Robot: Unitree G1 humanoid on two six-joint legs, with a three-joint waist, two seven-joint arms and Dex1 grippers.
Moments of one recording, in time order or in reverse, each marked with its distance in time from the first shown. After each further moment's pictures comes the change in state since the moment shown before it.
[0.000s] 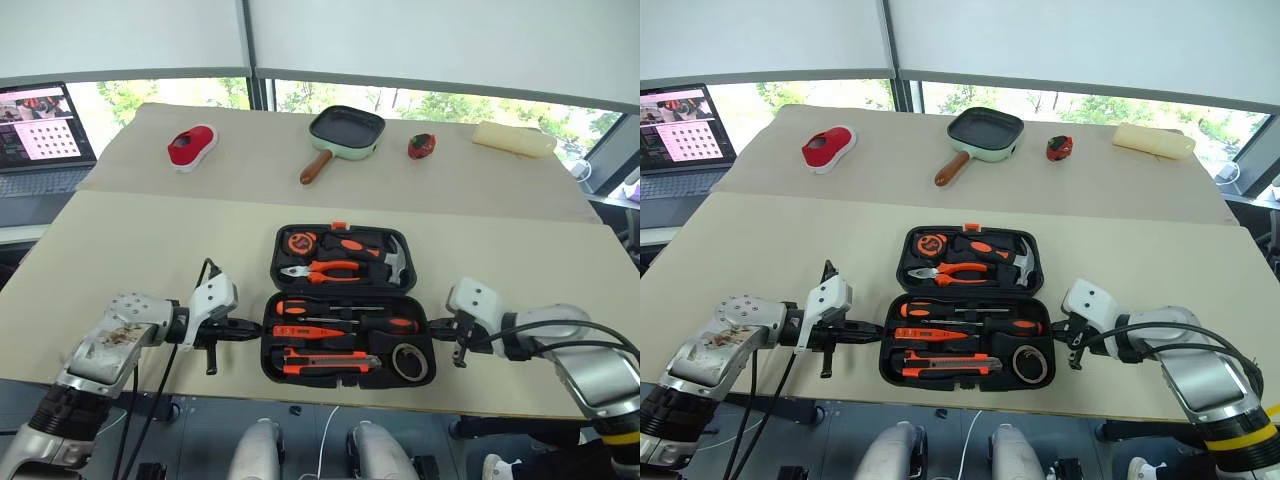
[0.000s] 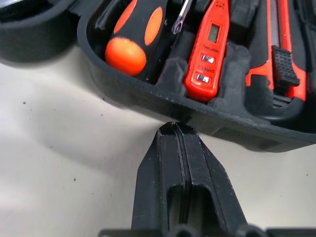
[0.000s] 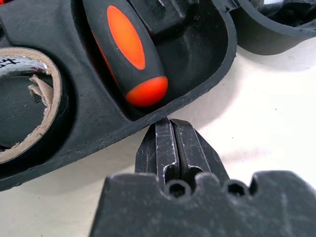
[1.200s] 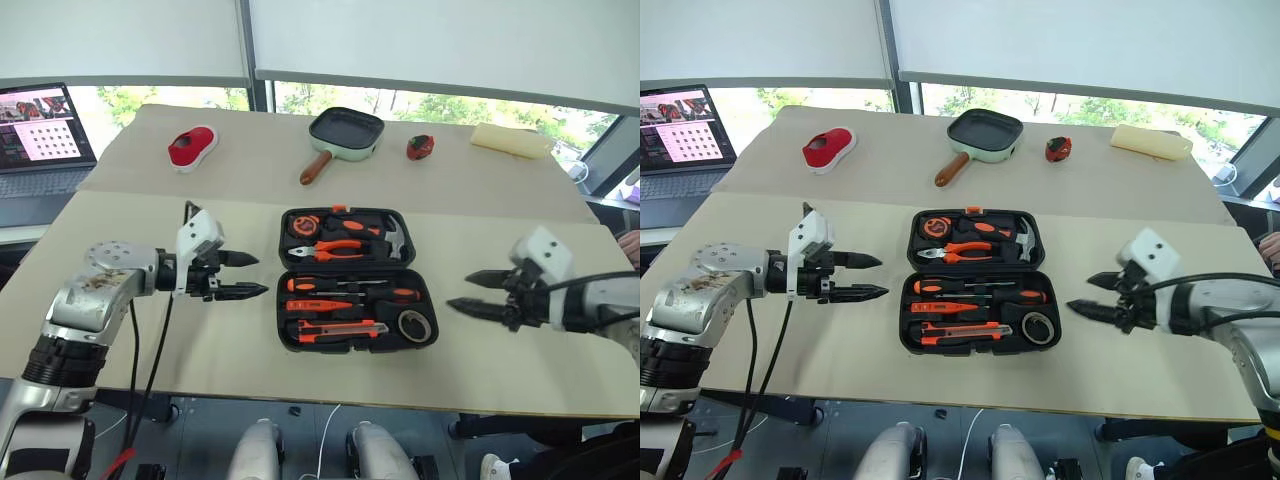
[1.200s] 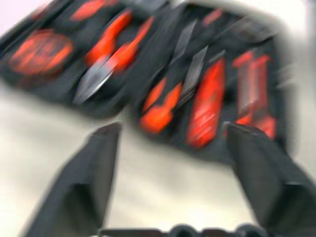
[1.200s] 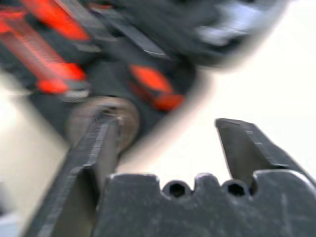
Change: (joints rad) left arm -0.206 0.028 0.050 0.078 -0.063 0.066 0.040; right arm -0.112 -0.112 -0.226 0.047 0.264 0.226 -0.067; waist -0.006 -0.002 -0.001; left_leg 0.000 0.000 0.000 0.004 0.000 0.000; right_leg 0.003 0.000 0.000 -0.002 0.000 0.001
